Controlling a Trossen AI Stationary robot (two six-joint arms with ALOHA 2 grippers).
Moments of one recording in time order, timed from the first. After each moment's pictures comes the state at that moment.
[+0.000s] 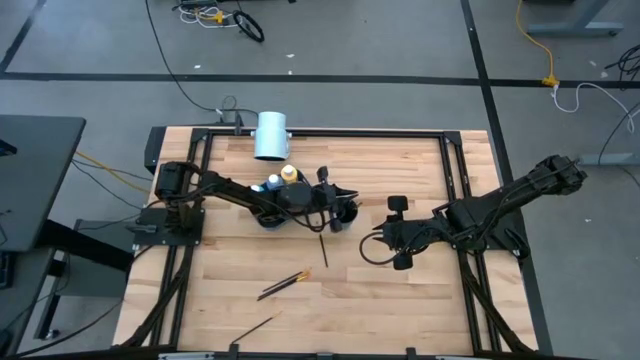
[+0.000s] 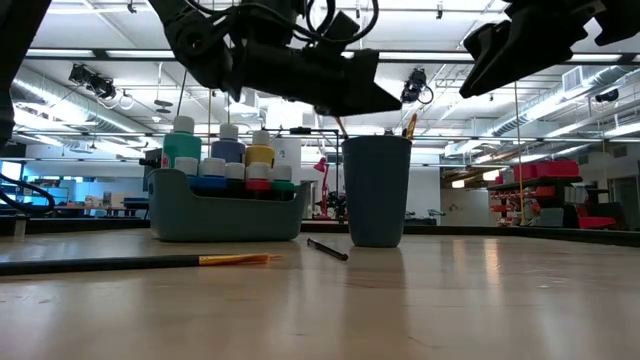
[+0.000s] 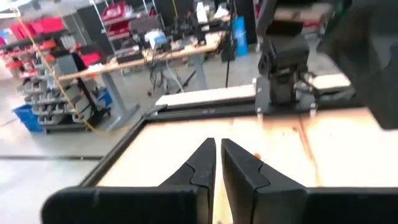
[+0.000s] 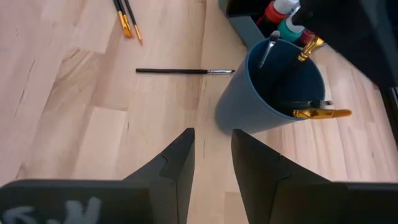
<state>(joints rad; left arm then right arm) 0.01 1.89 1.00 0.81 -0.30 0.19 0.37 1.15 0.80 -0.45 0.40 0.03</state>
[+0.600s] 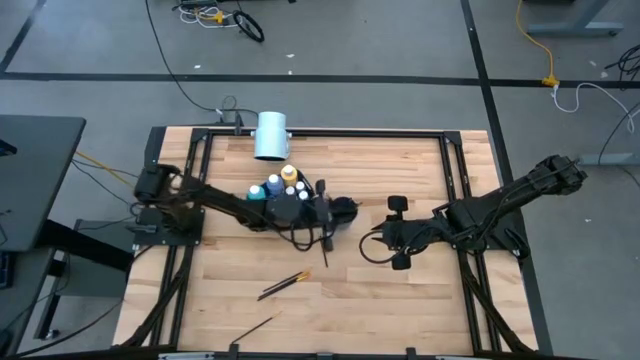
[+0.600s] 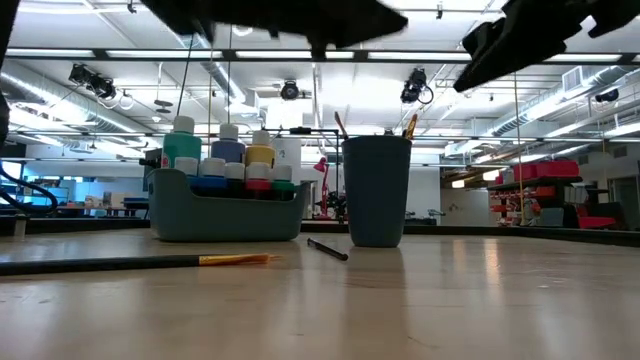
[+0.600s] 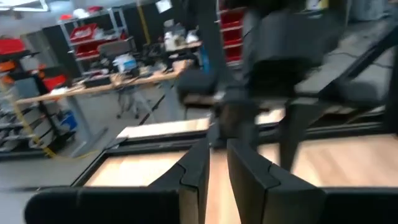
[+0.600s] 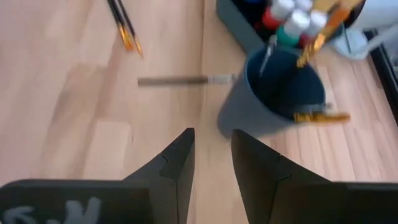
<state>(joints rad) -0.13 1.75 1.00 0.74 -0.30 0.16 0.37 1.15 0.79 -0.42 0.40 0.07</state>
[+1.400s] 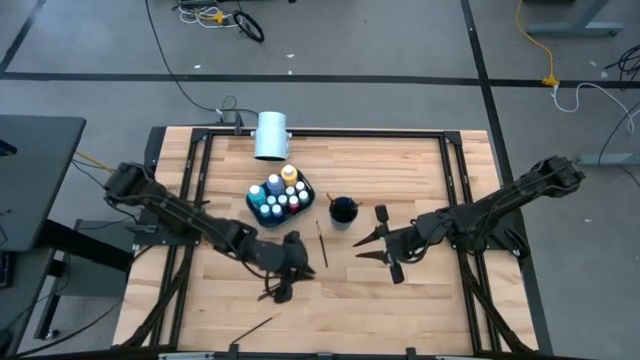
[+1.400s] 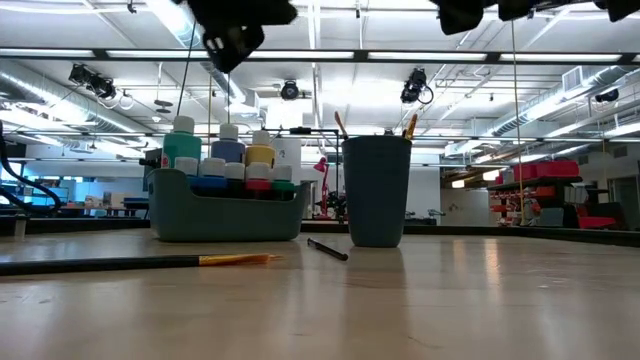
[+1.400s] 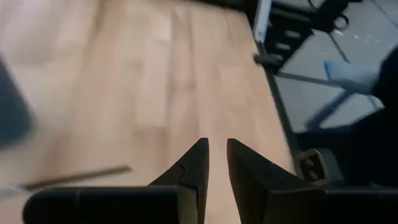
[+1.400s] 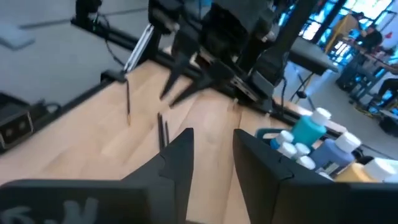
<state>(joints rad) -0.43 1.54 1.00 -0.01 -0.16 -0.42 0.37 1.19 0.61 0.39 0.18 -0.32</state>
